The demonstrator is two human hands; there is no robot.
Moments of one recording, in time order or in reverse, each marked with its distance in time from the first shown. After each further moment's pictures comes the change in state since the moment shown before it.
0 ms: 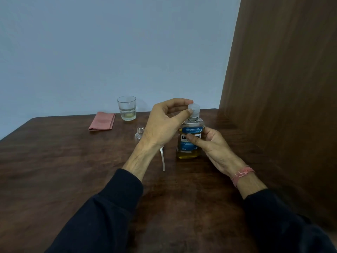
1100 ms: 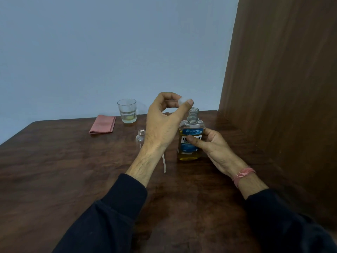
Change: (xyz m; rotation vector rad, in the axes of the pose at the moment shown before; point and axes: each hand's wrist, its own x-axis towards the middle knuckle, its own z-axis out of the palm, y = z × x) left_hand -0.005 0.010 0.006 -0.036 0.230 0.020; right_hand 0.003 0.002 -0.002 -0.007 -0.020 -0.011
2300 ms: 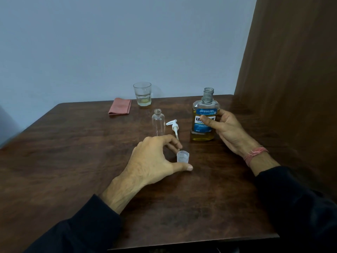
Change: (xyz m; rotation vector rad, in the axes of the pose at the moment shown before) left_hand -0.107 -0.015 -0.096 0.877 -0.392 -0.076; right_hand -0.002 0.001 0.001 -0.044 0.008 0.004
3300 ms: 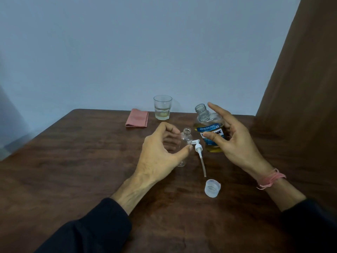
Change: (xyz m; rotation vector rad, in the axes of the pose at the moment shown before) left_hand 0.057 -0.062 -0.015 -0.555 0.364 0.084; right_hand 0.020 -0.025 0.072 -0.524 -0.084 -0.367
